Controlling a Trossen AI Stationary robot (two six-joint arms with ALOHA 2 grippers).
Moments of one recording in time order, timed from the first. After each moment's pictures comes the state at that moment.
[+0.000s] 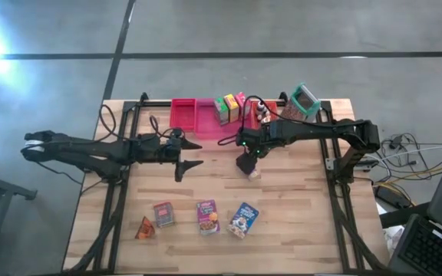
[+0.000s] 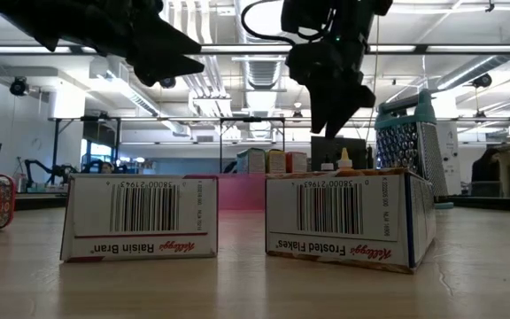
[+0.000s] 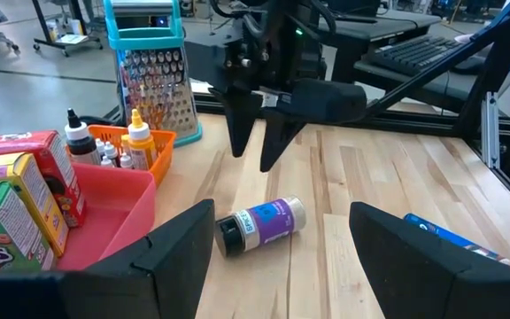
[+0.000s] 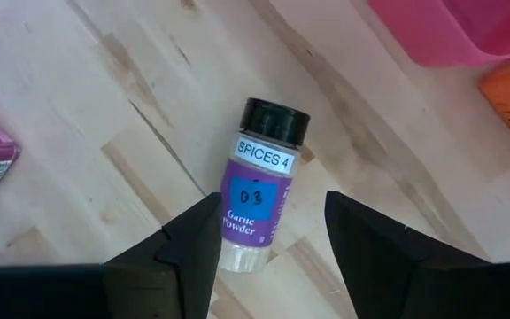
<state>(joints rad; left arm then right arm) 0.04 0.98 0.53 0.27 -0.07 -0.07 -0.11 1.71 1.38 -0.94 0.06 0.59</state>
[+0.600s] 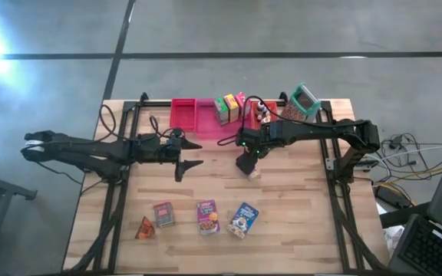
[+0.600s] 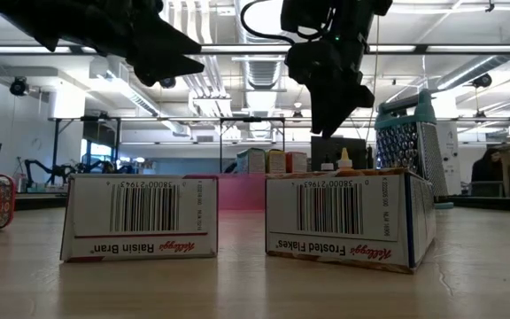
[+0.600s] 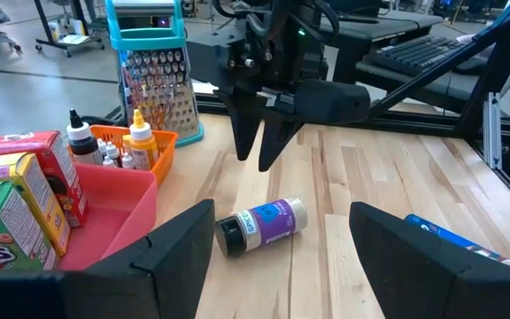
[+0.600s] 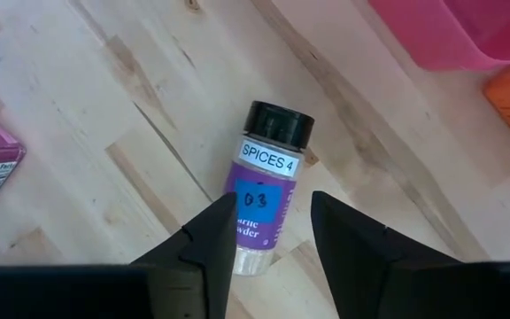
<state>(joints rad) 0.04 0.98 0.53 0.27 -0.08 -0.07 -0.11 1.71 1.38 -0.93 0.06 0.58</state>
